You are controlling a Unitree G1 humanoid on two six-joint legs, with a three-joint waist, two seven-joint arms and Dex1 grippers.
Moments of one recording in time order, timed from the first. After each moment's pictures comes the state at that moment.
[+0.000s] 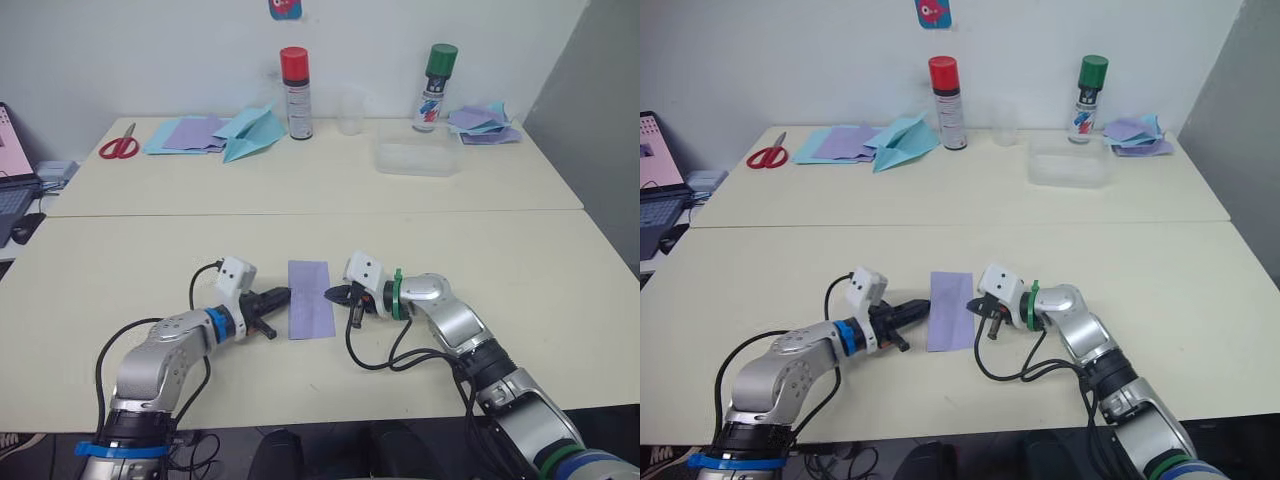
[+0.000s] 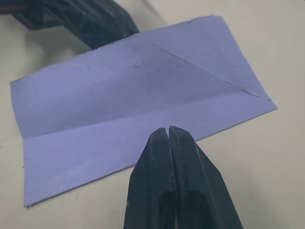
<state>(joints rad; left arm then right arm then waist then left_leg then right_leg) -0.17 0.48 0.03 -0.11 -0.45 0.65 -0.75 -0.57 -0.23 0.39 0.29 -0.01 0.27 0.90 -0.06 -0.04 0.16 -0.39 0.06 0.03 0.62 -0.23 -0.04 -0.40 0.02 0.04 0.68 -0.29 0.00</state>
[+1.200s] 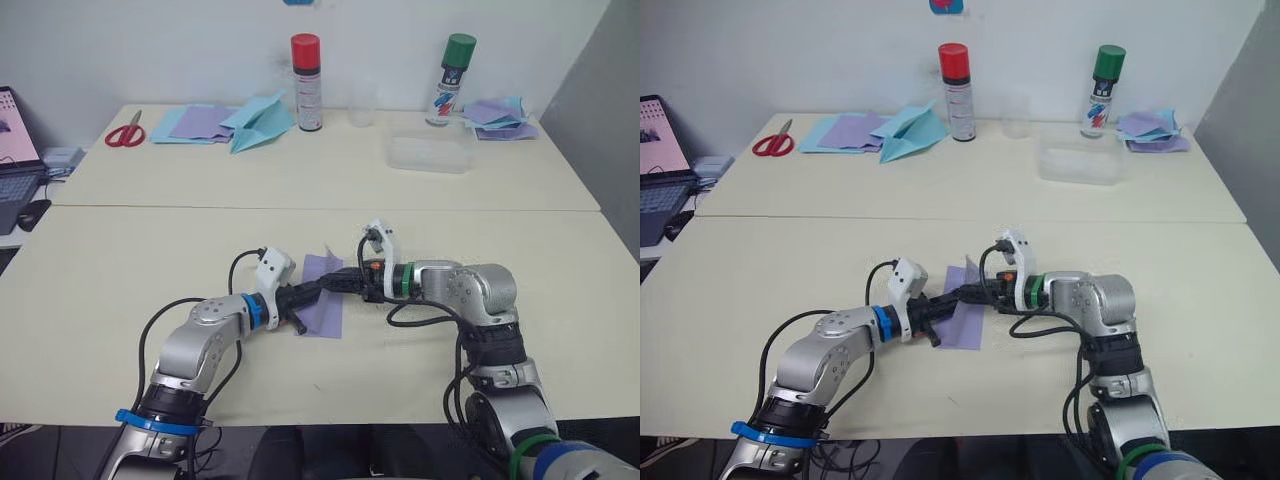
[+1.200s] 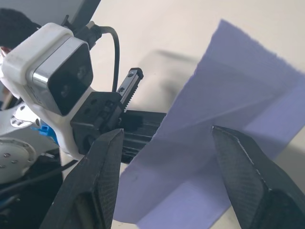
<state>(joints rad) -0.29 0.43 -0.10 -0.04 -0.39 0.56 -0.78 -0.66 -0.06 -0.08 0.00 0.46 1.39 0.61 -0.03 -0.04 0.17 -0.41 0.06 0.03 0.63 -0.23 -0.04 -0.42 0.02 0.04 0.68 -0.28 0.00</state>
